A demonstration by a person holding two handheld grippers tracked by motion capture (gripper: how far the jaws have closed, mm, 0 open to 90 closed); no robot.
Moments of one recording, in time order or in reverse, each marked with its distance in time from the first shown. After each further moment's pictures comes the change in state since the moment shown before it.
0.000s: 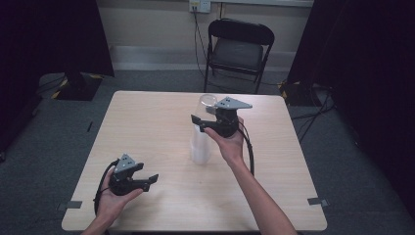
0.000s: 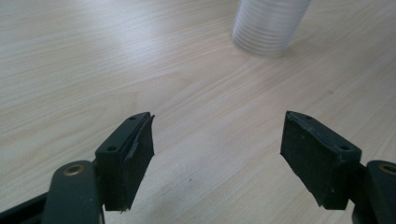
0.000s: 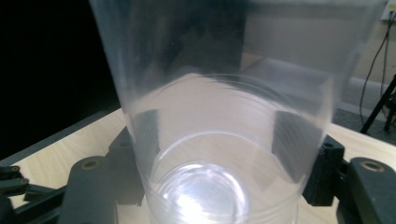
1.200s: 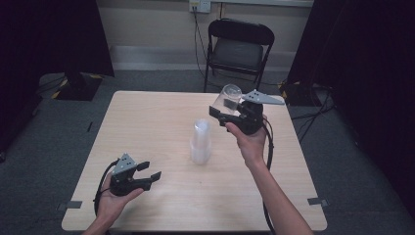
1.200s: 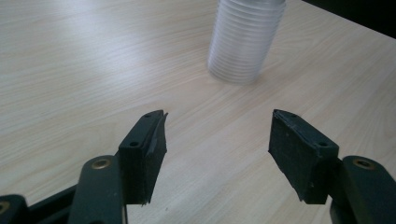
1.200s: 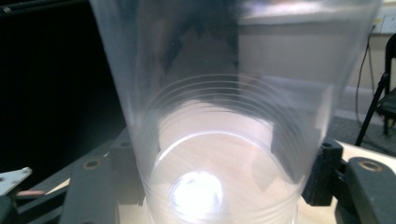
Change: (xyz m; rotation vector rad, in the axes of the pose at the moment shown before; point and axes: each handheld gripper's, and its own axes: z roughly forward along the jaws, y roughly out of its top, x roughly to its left) left arm -0.007 0.004 -0.003 -0.102 -0.070 0.023; right arm -0.009 0.028 -0.068 -0.091 -0.002 0.099
